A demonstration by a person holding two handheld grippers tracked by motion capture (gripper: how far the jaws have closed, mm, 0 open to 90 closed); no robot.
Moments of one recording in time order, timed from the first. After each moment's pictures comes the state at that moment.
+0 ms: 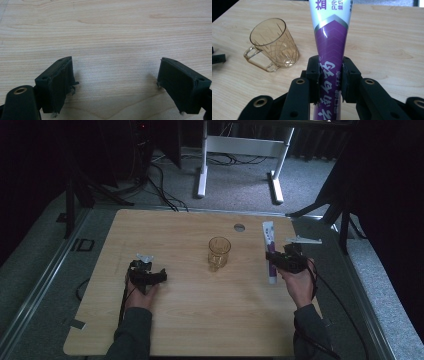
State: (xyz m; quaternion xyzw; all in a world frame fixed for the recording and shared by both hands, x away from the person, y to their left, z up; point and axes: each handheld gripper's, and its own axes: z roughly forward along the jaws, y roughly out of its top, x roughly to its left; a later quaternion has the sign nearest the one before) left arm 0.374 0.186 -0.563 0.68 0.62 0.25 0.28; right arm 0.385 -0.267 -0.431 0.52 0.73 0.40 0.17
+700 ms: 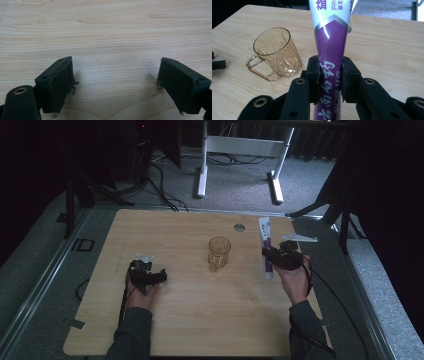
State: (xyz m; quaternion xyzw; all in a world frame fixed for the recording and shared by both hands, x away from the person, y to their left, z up) left arm 0.374 0.186 -0.563 0.68 0.62 0.25 0.28; right arm 0.392 -0.256 -0.430 0.50 0.73 0.41 0.19
